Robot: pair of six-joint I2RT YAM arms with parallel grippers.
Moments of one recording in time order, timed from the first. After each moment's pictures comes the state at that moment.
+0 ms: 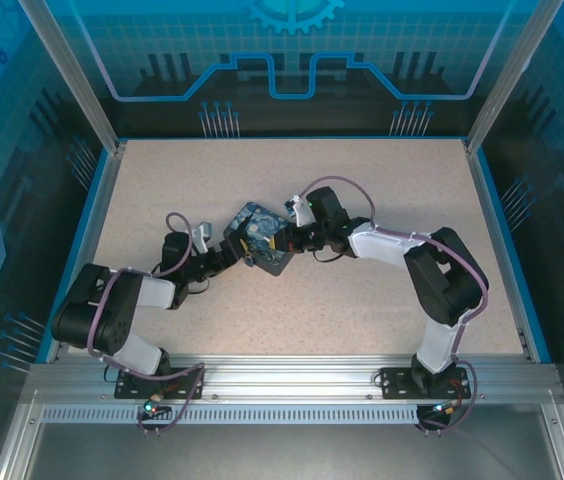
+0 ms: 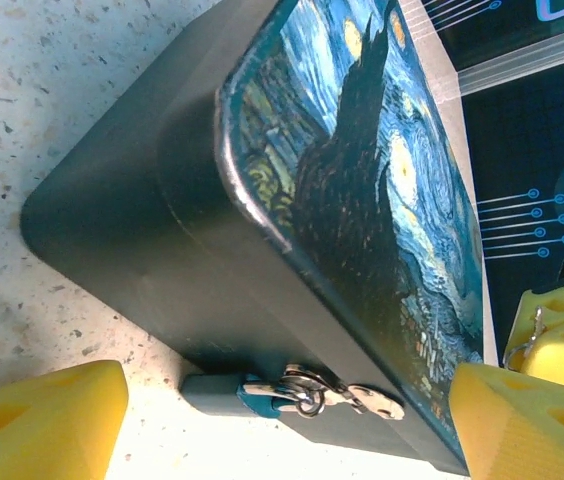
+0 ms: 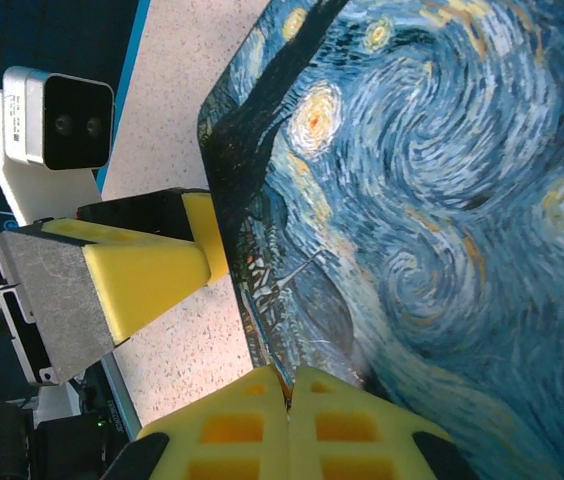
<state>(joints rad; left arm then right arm) -0.14 1.55 0.34 0.70 0.57 -0.83 0.59 1.82 1.09 -0.01 -0.61 0.59</state>
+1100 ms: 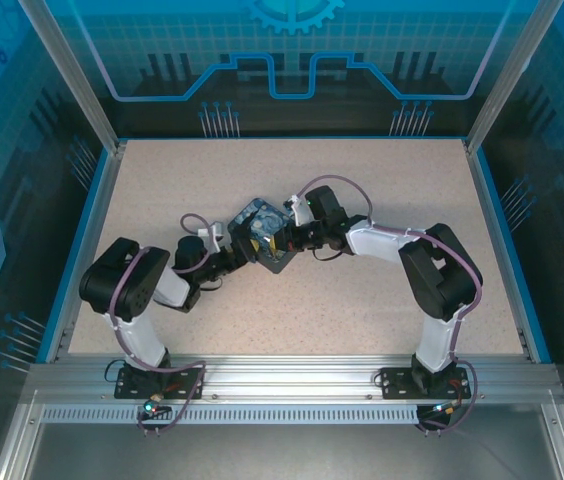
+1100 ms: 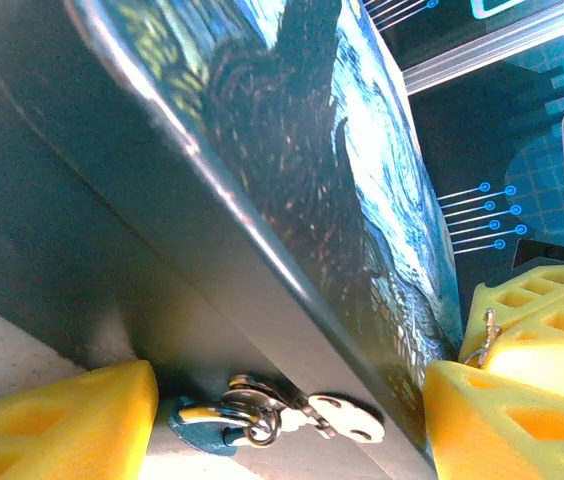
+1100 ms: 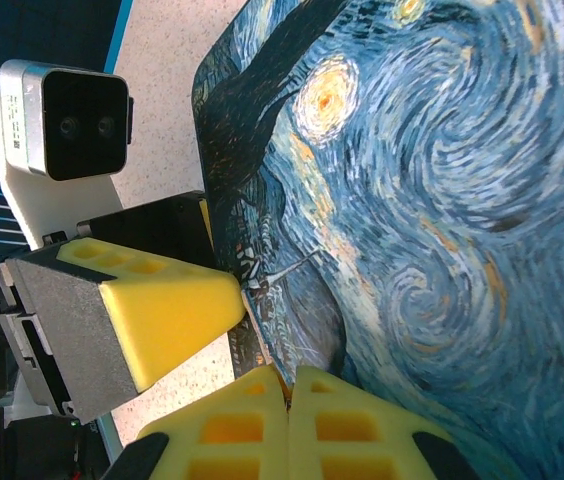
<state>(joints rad) -0.24 1.79 0.35 1.08 0.55 -0.92 0.58 1.86 1.12 -0.03 -0.61 0.53</state>
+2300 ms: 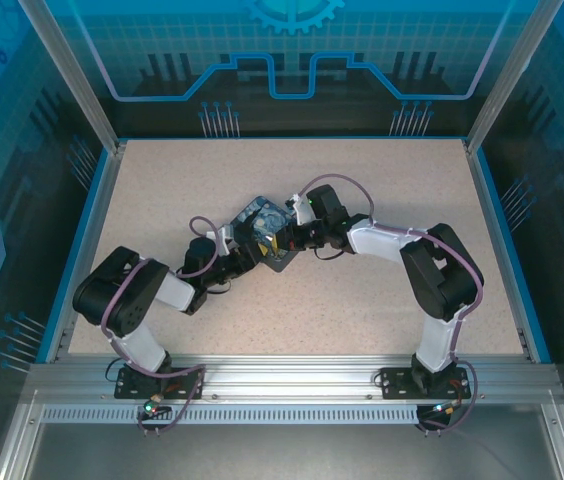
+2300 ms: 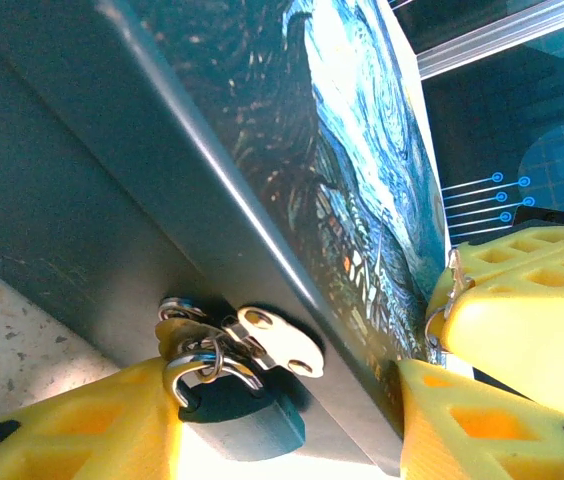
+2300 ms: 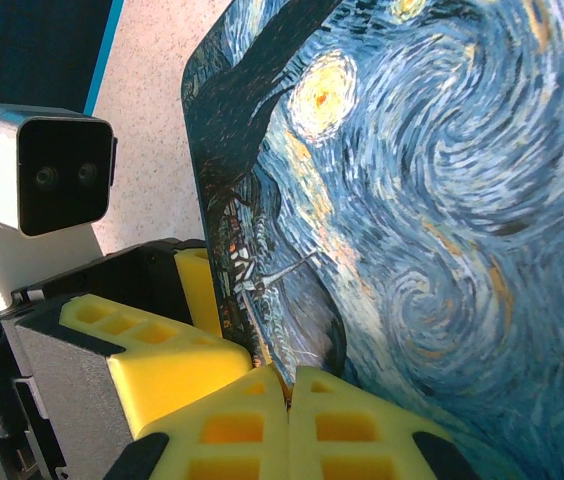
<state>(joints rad) -0.35 1.70 0.36 0.94 0.43 -0.96 0.57 1.86 1.12 -0.05 -0.60 0.51</state>
